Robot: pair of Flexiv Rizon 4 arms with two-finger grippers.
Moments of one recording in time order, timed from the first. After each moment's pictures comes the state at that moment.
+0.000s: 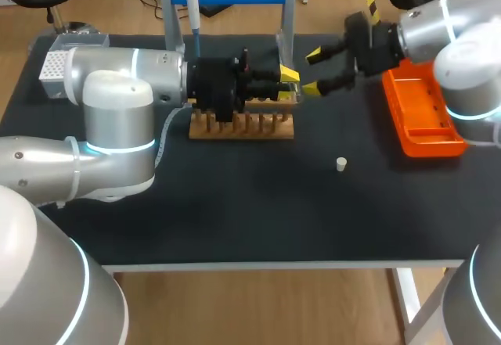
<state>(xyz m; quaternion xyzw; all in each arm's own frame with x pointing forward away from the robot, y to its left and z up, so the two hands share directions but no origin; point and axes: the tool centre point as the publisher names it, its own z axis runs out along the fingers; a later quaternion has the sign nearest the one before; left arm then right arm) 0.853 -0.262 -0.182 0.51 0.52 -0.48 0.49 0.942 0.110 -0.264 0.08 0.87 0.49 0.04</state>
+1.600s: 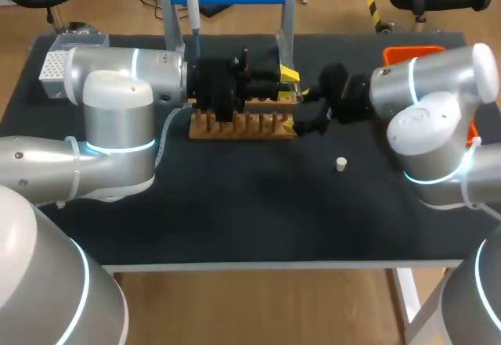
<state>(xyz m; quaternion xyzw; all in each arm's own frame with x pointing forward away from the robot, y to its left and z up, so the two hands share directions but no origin) 0.853 -0.262 -0.182 0.51 0.52 -0.48 0.49 0.918 0.133 -0.345 0.17 0.87 0.46 0.09</state>
